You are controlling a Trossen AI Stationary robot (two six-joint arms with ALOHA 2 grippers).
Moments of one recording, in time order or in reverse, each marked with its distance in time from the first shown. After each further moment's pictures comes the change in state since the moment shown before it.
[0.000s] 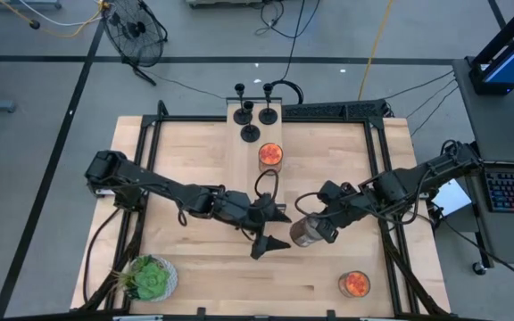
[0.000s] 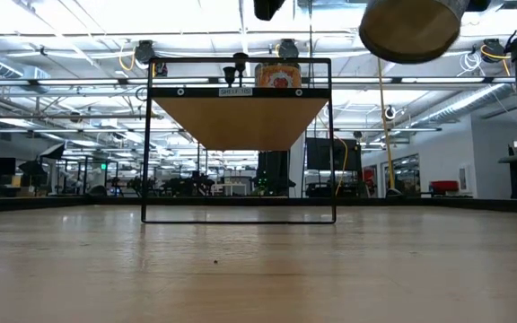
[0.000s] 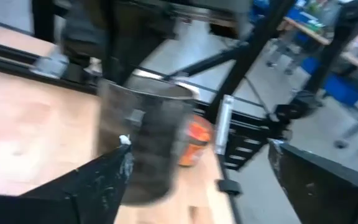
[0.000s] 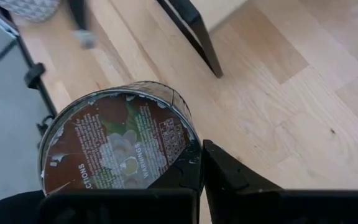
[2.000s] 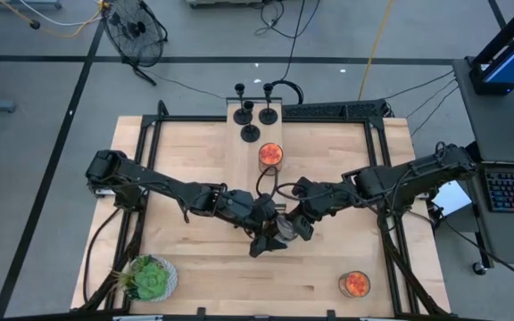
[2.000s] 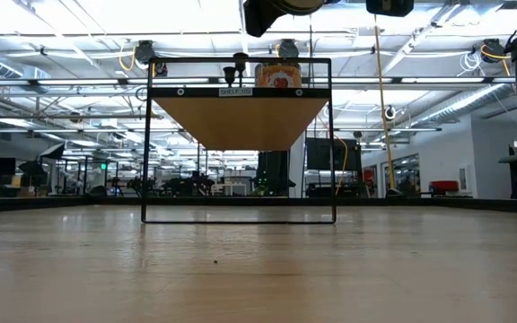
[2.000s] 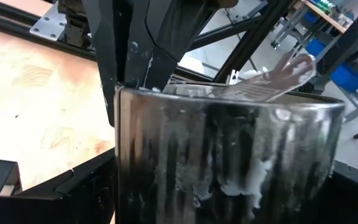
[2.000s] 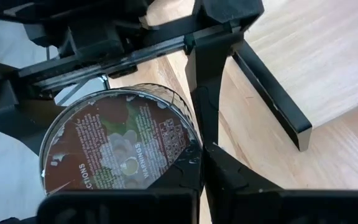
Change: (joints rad) left arm 0.020 0.001 0.000 -0.107 0.059 -0.051; right arm -0.127 0.092 0.008 0.412 -0.139 -0.160
